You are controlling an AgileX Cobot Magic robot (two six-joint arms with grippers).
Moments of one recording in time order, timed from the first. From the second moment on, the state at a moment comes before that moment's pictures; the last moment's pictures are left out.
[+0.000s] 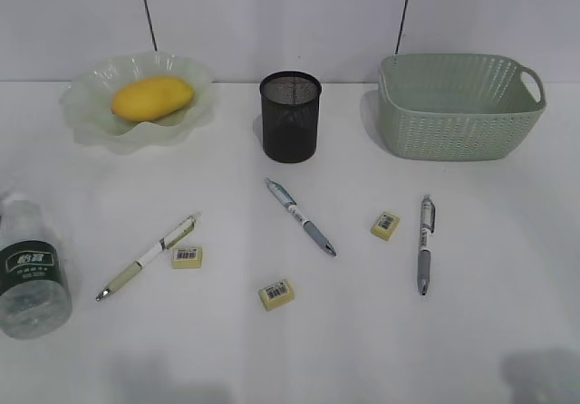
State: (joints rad) left arm -0.19 1.23 -0.80 0.01 0.91 -0.43; right arm 0.08 0.14 -0.51 0.09 1.04 -0.08
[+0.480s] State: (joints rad) left arm -0.04 1.62 -1.11 -0.11 1.05 -0.41; right arm 0.08 0.14 -0.51 0.09 1.04 -0.08
